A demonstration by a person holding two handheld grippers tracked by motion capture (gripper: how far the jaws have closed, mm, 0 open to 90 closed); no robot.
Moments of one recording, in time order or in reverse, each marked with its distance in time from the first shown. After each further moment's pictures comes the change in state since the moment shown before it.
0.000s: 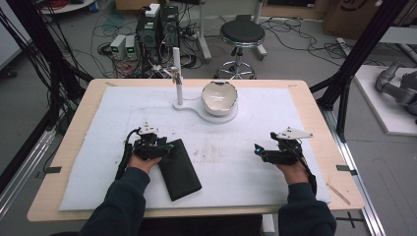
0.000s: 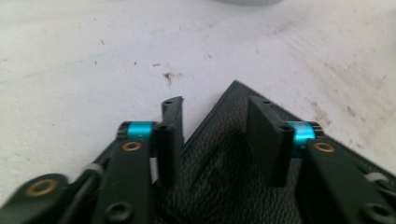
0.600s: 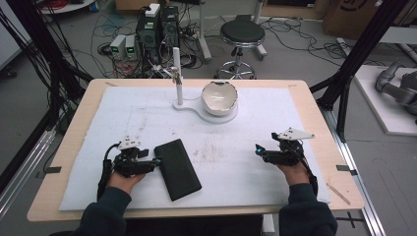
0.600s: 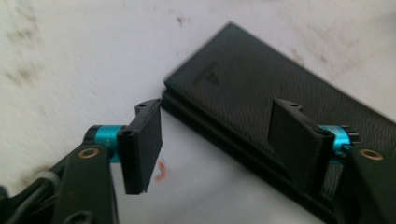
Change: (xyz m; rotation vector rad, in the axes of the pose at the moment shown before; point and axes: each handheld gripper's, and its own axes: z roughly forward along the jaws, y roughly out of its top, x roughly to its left) left arm -0.006 -0.036 -0.058 0.048 0.024 -0.040; right arm 0.000 -0.001 -0.003 -0.006 -0.007 0.005
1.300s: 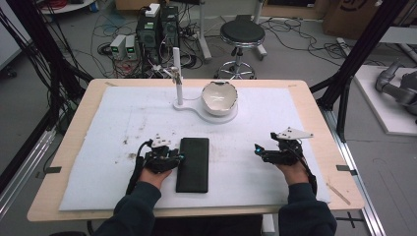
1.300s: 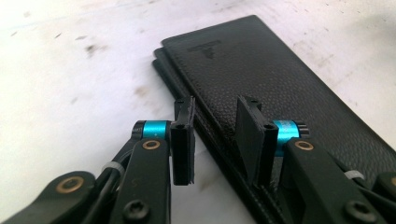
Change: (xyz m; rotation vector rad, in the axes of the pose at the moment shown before) left arm -0.054 0.025 0.055 -0.001 -0.018 0.051; right arm 0.000 0.001 0.003 0.000 0.008 -0.002
